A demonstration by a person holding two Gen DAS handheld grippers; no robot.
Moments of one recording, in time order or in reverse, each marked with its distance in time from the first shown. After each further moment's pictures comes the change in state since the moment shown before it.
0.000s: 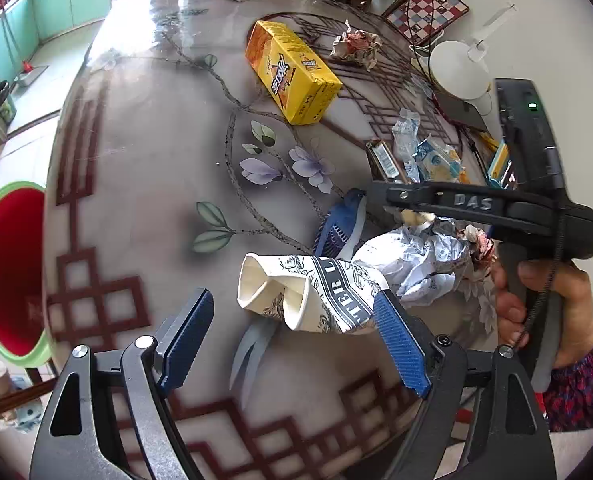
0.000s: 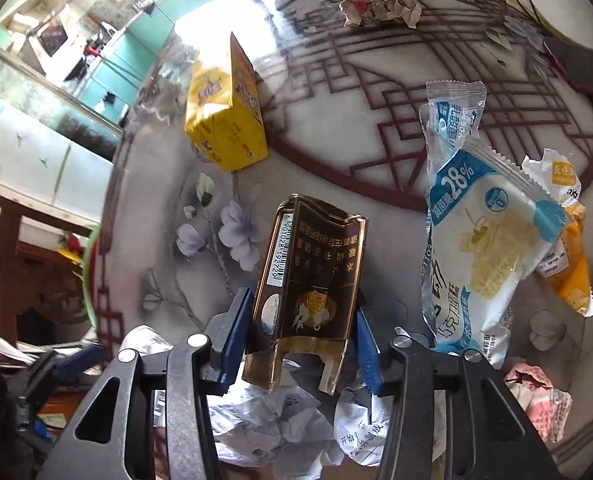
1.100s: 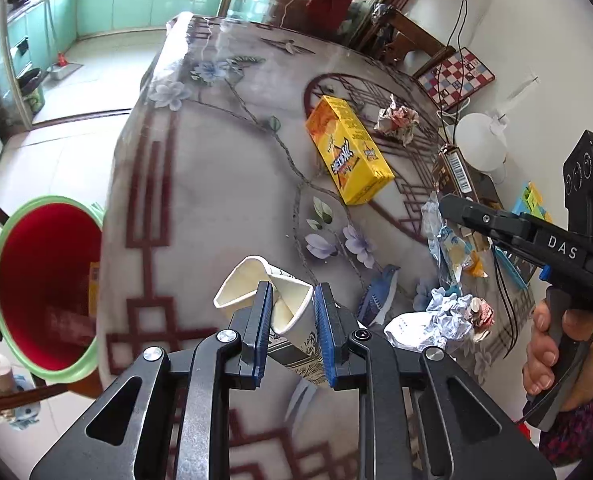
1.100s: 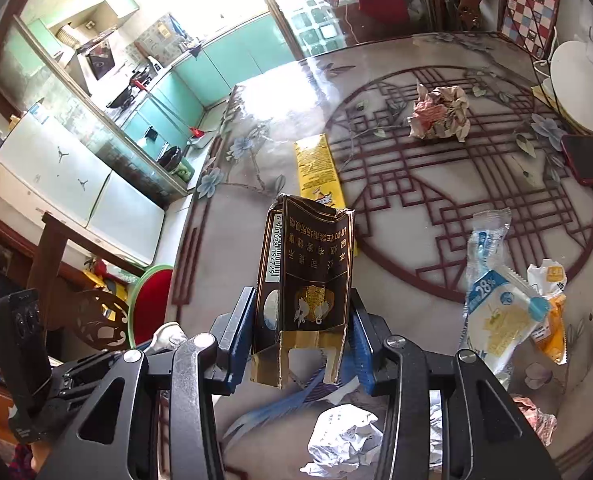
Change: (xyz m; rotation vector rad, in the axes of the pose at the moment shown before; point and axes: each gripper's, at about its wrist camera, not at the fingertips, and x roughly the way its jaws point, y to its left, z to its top) left arm -0.041 0.052 0.026 -0.115 -0.154 0.018; right arm -0.067 0.077 0.020 -0.107 -0.186 0.049
